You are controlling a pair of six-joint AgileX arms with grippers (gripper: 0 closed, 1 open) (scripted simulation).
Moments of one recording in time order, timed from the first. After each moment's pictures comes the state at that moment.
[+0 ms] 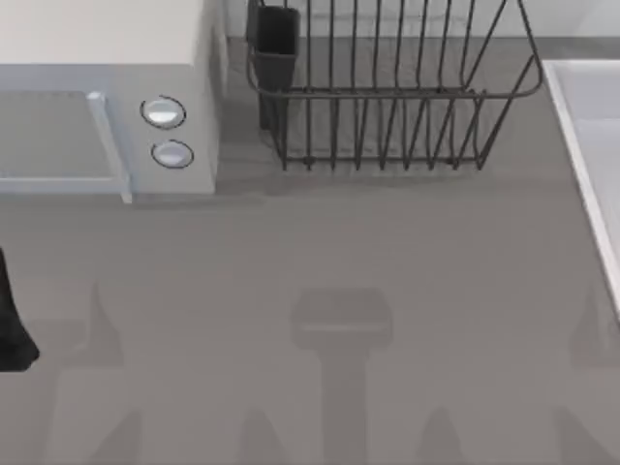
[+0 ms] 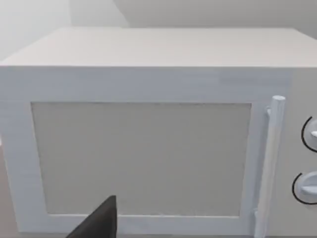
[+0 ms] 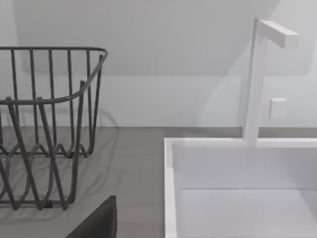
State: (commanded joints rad) left arm 0.00 0.00 0.00 0.00 0.00 0.00; right arm 0.00 0.00 0.00 0.00 0.00 0.00
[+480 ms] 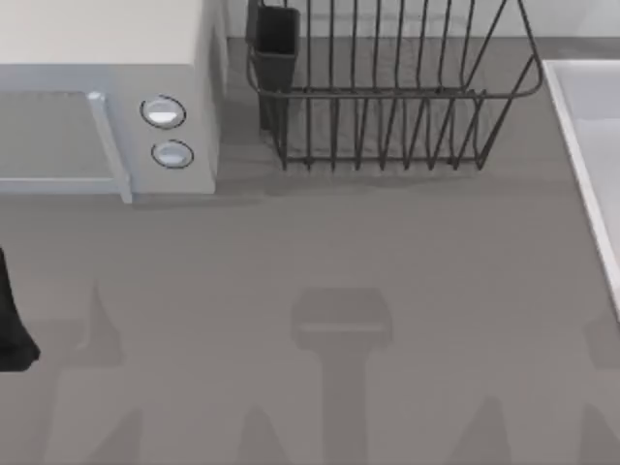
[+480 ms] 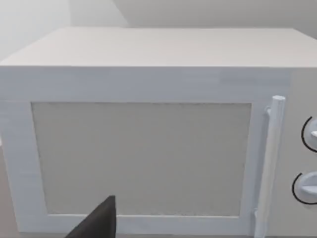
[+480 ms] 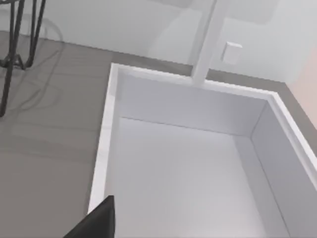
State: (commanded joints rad) left arm 0.00 0.00 0.00 0.00 0.00 0.00; right arm -0.10 0.21 0.15 -0.15 0.00 -0.22
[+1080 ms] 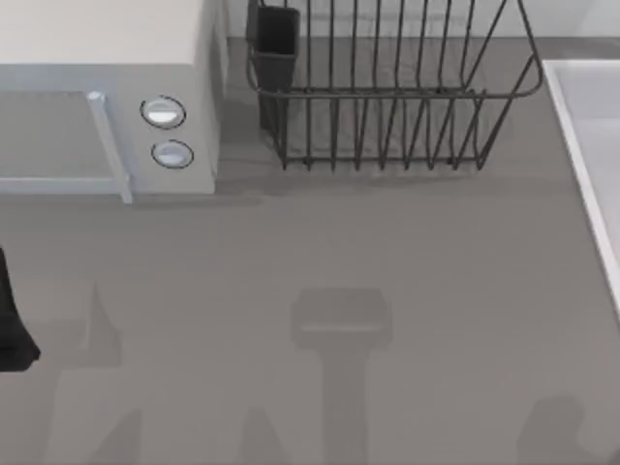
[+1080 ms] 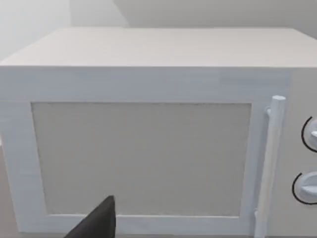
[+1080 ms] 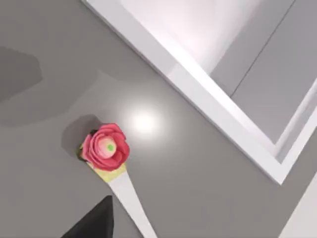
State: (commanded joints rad) left arm 0.00 0.00 0.00 0.00 0.00 0.00; right arm -0.45 1.01 0.66 -0.67 0.01 -1.20
